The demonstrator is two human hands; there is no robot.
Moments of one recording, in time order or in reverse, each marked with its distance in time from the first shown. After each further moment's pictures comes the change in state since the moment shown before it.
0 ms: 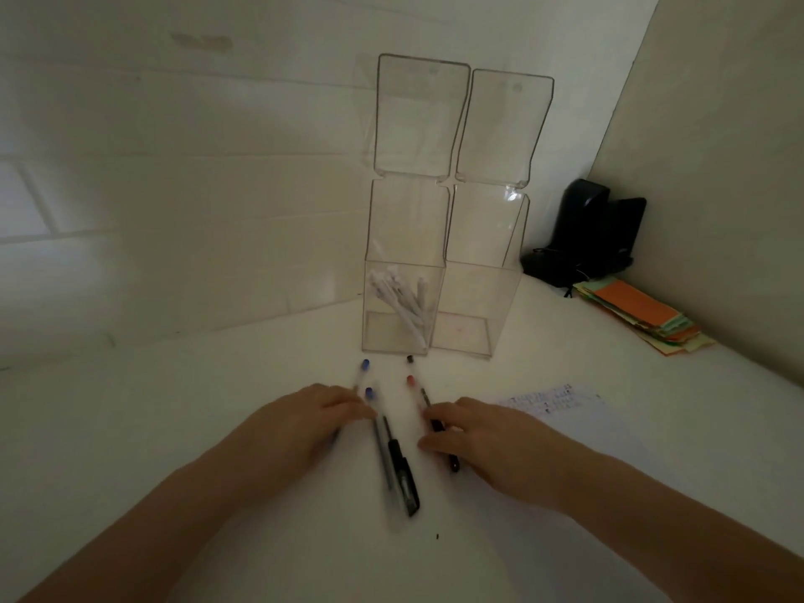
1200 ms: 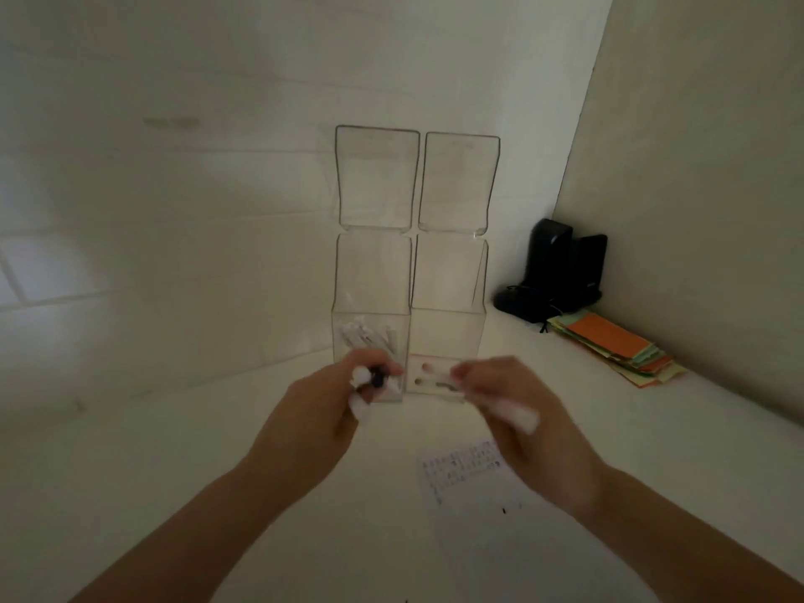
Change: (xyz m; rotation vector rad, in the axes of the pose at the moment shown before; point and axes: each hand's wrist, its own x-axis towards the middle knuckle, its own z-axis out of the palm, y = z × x) left_hand 0.065 0.064 -0.046 -0.379 0.470 0.013; right_hand -0.024 0.031 -0.031 0.256 0.975 -0.078
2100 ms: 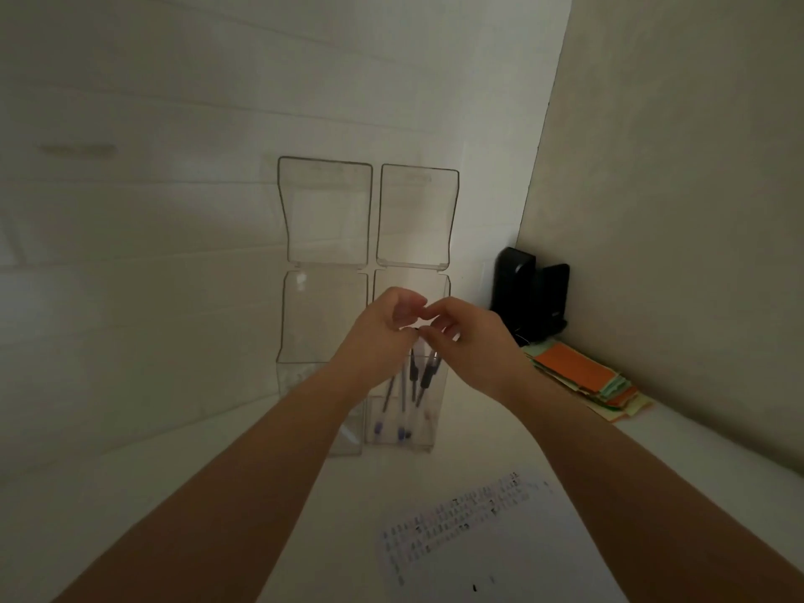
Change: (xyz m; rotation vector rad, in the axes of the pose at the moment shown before) left_hand 0.152 -0.011 0.071 -0.508 -0.032 -0.398; right_hand 0.093 0.075 -0.007 0.006 -0.079 0.704
